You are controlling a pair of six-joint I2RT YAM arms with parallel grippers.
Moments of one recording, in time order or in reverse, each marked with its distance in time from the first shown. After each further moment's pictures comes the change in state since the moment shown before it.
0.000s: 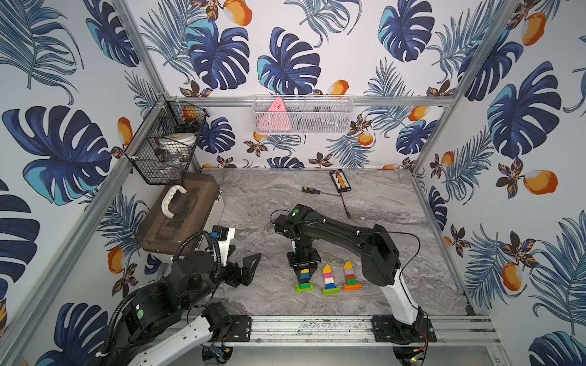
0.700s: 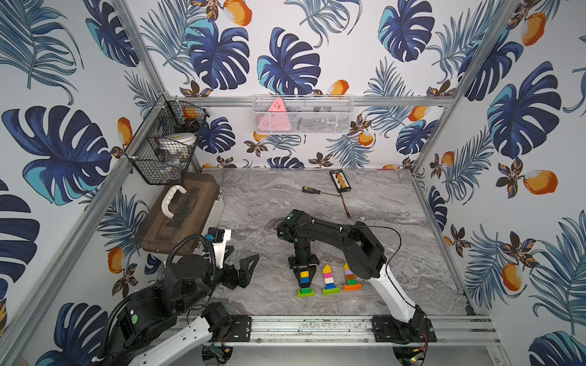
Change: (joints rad) left arm -0.001 -0.037 -0.001 0.000 0.011 0.000; right arm -0.050 0.164 0.013 -0.027 -0.071 -0.058
